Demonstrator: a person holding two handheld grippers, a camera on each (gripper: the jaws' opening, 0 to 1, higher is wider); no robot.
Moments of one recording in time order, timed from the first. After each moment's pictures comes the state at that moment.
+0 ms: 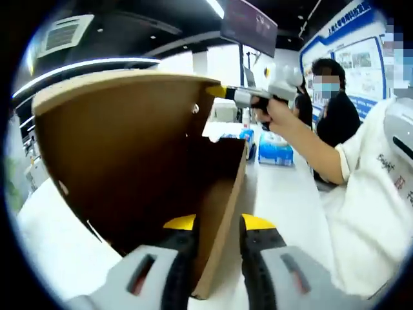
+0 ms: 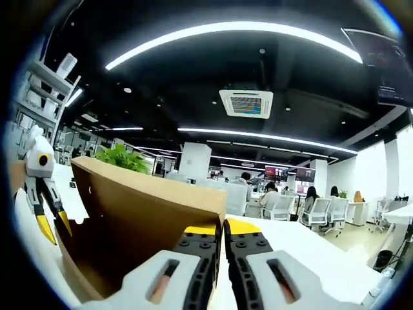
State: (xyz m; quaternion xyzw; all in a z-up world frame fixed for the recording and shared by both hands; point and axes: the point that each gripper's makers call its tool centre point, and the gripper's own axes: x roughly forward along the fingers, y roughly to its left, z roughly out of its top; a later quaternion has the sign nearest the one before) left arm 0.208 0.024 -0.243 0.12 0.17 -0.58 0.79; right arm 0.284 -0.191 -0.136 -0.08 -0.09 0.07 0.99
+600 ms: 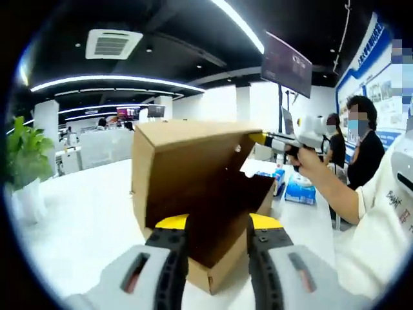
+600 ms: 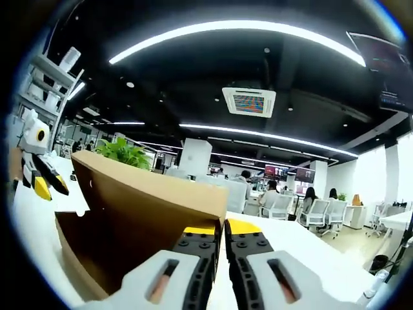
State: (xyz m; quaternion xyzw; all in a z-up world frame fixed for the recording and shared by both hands) left arm 0.221 0.083 -0.197 0.04 0.08 -0.46 0.89; right arm 0.279 -0.194 -0.142 -0.10 -0.08 0.07 0.99
